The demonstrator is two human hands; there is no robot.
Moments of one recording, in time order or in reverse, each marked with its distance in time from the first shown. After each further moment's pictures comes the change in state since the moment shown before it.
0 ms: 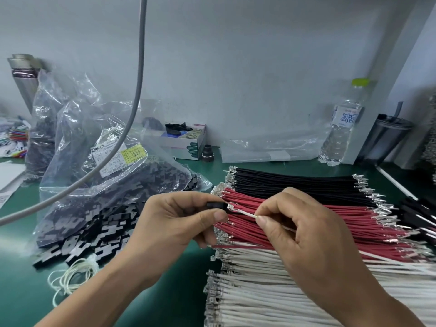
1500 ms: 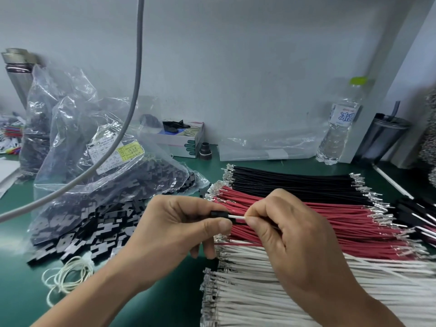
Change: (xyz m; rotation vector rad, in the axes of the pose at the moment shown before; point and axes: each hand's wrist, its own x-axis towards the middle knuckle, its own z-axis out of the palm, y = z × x) left_hand -0.005 0.005 0.001 0.097 -0.098 -0.029; right_hand 0.001 0.000 0.015 -0.061 0.092 -0.069
